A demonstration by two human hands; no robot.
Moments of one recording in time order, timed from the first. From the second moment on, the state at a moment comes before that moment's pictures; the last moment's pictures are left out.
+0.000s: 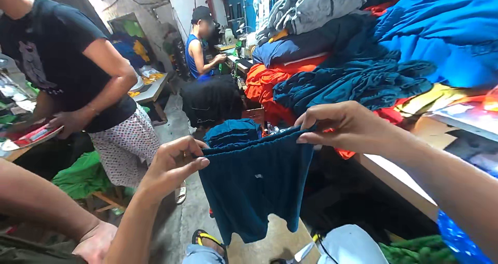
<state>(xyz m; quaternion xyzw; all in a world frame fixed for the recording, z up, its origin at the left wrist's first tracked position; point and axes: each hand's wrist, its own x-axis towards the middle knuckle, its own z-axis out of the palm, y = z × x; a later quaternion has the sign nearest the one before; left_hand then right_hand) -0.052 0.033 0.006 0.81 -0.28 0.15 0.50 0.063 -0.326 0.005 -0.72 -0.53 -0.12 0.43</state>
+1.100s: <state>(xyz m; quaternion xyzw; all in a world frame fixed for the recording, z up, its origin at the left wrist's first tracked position) -0.053 -0.022 -0.012 0.89 -0.29 0.18 0.31 0.067 -0.304 -0.027 -0.84 -0.26 -0.03 0.47</state>
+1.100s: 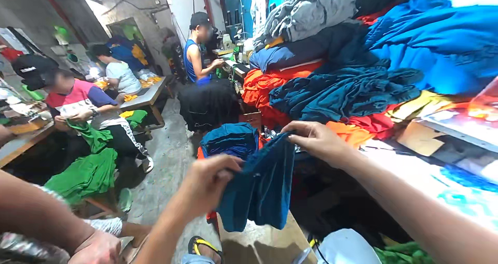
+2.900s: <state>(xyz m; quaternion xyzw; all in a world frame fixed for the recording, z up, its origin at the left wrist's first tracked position) -0.057 -0.032 -0.019 0.74 -0.29 0.12 0.59 0.017 -0.308 -0.034 -0.68 -0.57 -0.11 0.45</state>
